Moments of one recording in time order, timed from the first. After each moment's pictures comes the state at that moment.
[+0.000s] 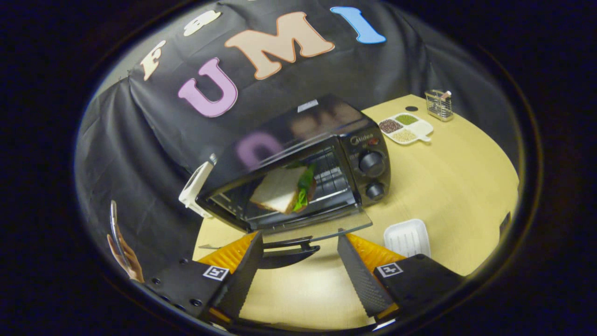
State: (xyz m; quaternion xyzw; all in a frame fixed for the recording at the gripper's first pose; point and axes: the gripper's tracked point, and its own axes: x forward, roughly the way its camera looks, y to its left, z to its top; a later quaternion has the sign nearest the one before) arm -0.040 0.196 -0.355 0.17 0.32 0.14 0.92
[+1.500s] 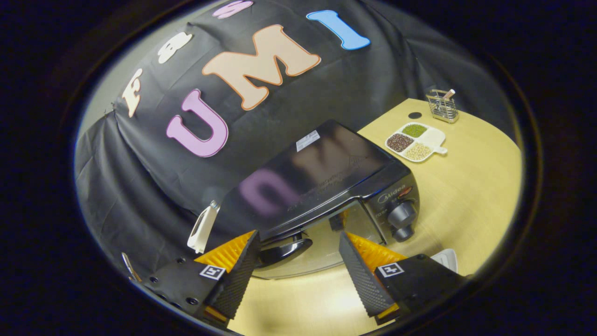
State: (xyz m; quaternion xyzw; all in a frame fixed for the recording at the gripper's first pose) arm 0.039 0.217 -0.328 0.25 0.27 0.12 0.92
